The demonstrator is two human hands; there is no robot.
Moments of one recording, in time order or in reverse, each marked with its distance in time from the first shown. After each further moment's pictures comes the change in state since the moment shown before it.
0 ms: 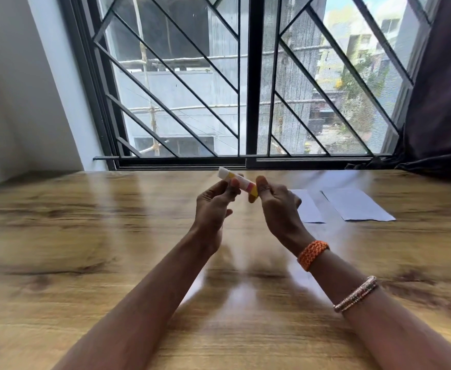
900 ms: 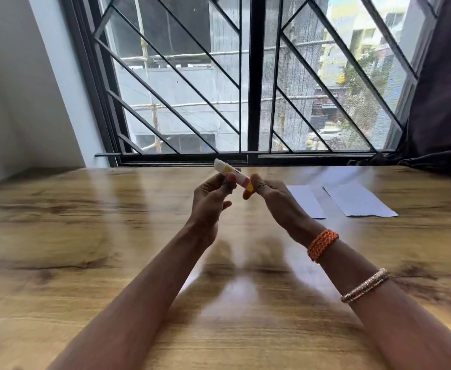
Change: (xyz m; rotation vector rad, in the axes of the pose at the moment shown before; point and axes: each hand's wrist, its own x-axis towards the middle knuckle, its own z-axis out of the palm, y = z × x) left_hand 0.007 -0.002 -0.010 0.007 -0.053 0.083; right_hand 0.005 0.003 -0.005 0.215 -0.274 0.110
